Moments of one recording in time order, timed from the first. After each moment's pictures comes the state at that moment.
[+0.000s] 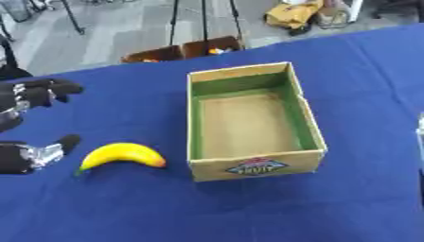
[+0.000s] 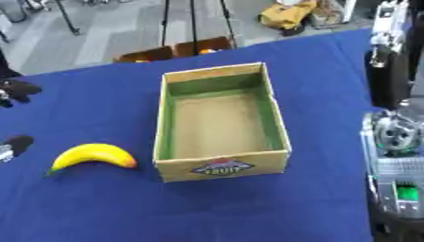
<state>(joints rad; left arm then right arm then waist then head) -0.44 0.87 -0.18 -1.85 -0.44 -0.10 -0.47 -0.53 -0.23 -0.09 -1.99 0.59 -0.25 -0.33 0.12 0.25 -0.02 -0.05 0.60</state>
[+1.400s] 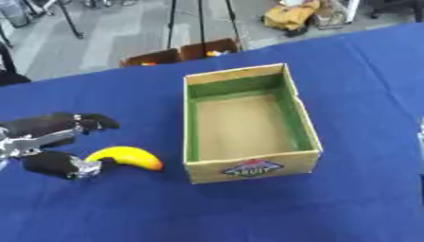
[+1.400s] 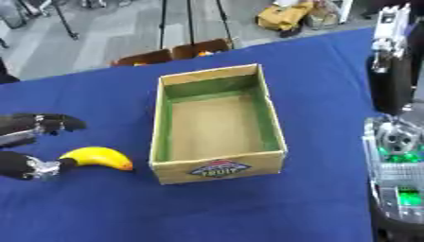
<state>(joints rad) -0.59 0.77 -0.35 -1.60 -0.51 -0.09 -0.64 -0.52 -0.22 -0.09 -1.99 0.58 -0.26 -0.33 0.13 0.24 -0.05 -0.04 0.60</state>
